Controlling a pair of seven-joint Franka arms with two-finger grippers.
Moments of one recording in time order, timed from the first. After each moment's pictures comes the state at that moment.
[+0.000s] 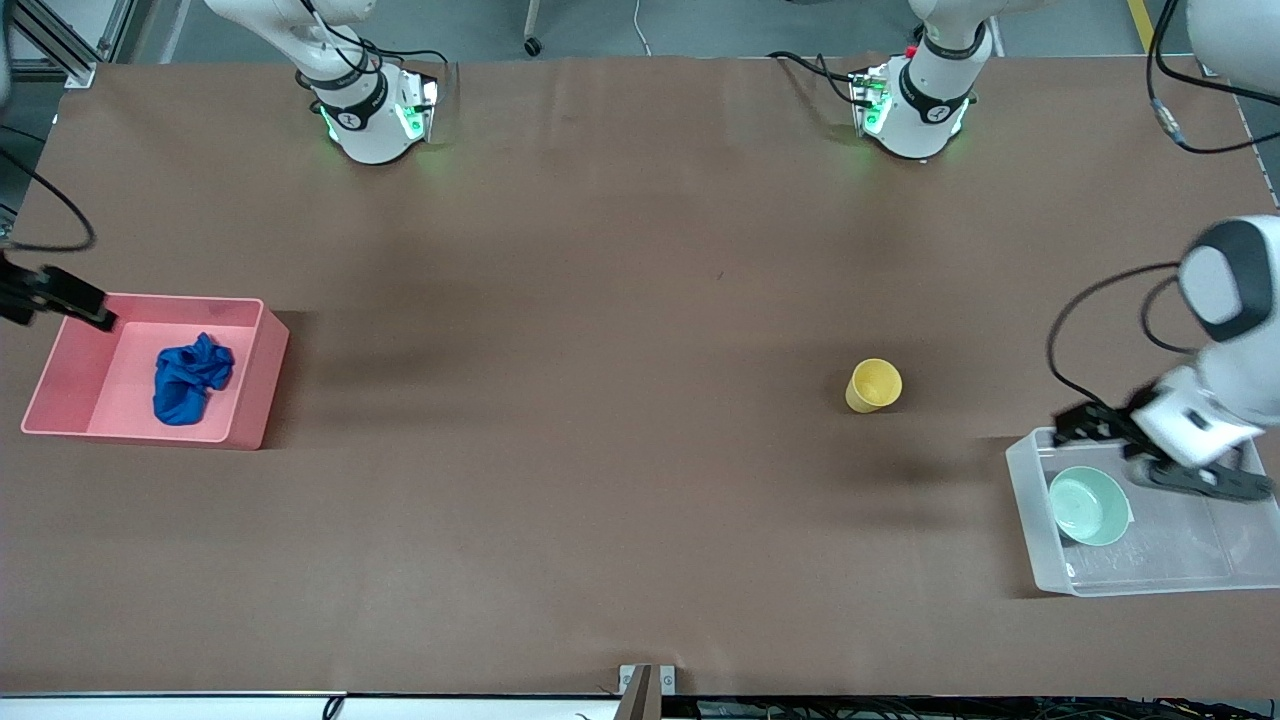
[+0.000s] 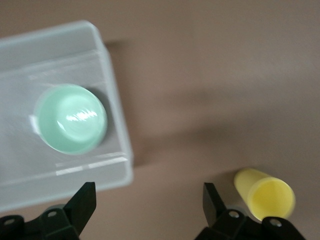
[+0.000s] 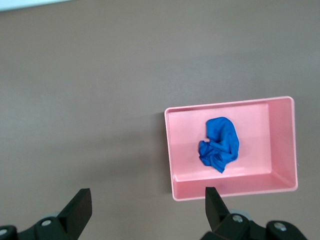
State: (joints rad) left arm 0.09 0.32 -0.12 -1.73 -0.01 2.08 0.16; right arm -0.04 0.02 -0.11 -1.56 0.01 1.66 0.01
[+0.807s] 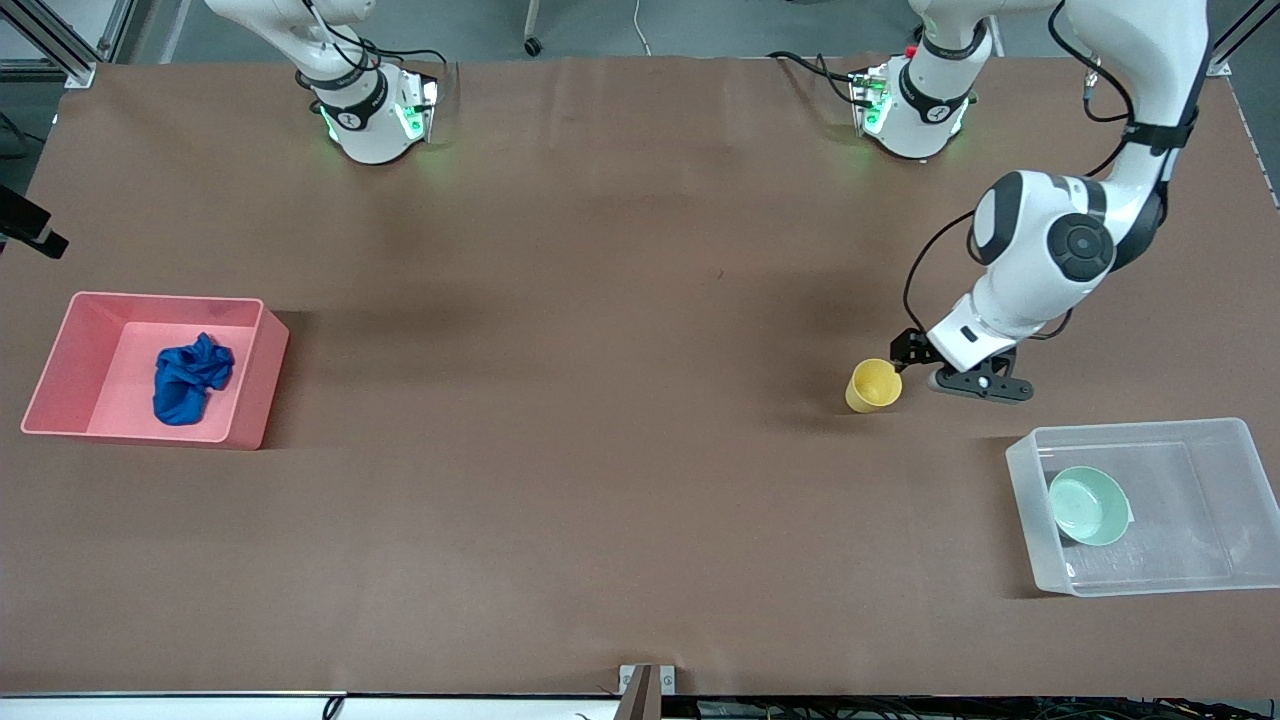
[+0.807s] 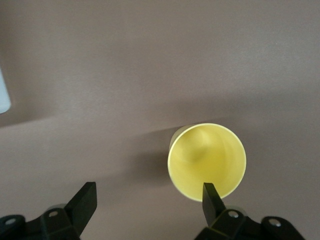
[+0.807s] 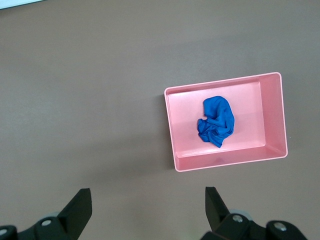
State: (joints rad) left arm 0.06 0.21 -0.25 -2.25 -0.01 2.53 0.01; right arm -0.04 -0.05 -0.11 -1.53 0.01 1.52 0.04
